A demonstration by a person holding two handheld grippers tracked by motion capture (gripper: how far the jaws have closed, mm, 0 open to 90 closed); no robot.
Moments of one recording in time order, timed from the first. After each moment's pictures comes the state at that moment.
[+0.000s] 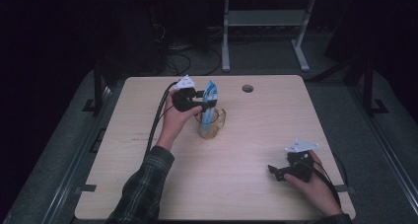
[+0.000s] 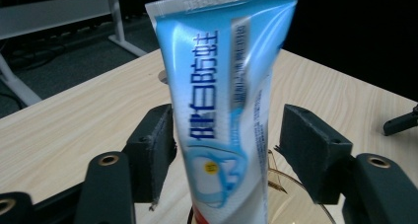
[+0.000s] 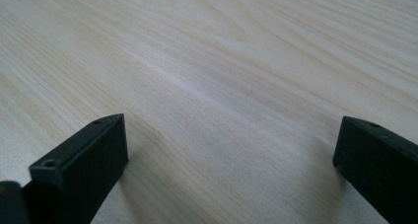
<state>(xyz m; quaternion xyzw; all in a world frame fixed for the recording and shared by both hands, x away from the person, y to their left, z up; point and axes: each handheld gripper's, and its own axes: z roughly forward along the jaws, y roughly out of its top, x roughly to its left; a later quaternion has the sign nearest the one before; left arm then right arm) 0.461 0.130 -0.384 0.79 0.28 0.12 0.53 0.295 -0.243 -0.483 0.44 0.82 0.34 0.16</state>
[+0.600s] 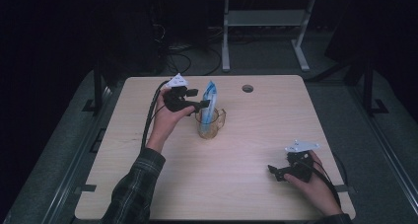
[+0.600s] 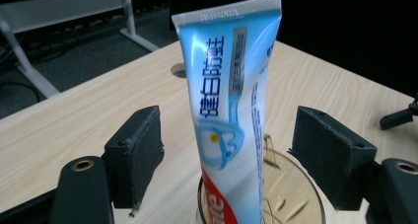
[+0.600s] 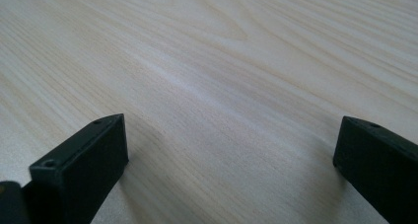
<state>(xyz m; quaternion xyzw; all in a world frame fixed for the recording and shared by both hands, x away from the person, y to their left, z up) 0.447 0.150 -0.366 0.80 0.30 0.13 0.51 0.295 -0.243 -0.483 0.44 0.82 0.34 0.16</state>
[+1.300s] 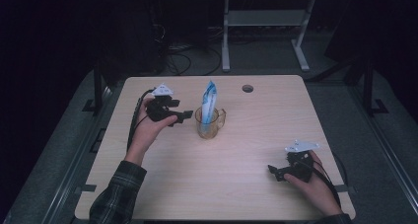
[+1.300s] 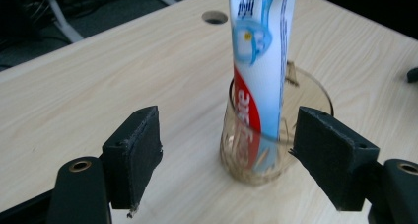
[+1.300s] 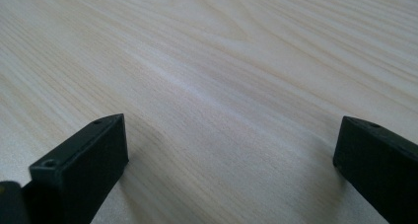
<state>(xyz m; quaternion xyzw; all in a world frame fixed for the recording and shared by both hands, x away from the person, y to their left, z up) 0.415 0.191 -0.366 0.82 0.34 0.15 0.44 0.296 -0.243 -0.483 0.44 0.82 0.34 0.16</state>
